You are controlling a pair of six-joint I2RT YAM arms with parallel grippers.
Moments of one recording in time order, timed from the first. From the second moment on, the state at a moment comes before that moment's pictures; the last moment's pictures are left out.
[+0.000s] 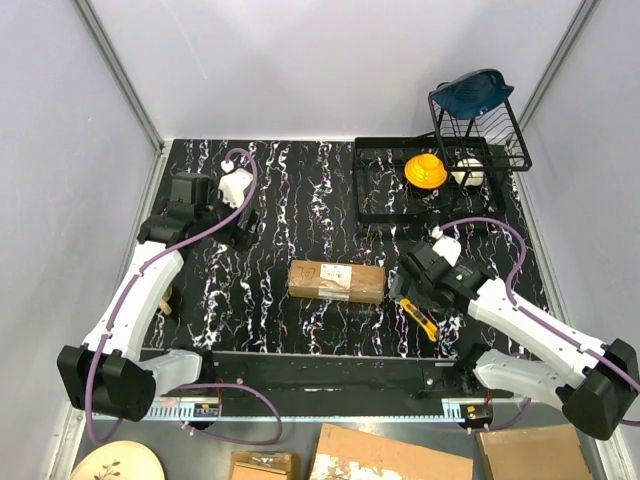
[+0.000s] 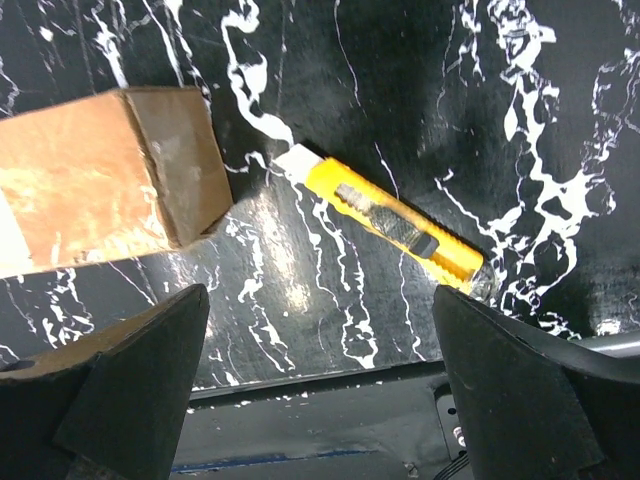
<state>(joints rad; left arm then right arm) -0.19 1.16 1.11 -0.71 0.30 0.30 0.74 1.03 0.83 -0.95 0.35 1.01</state>
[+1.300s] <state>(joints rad) -0.19 1.15 1.15 -0.78 0.31 0.35 0.81 1.35 0.66 -0.73 0.54 1.20</state>
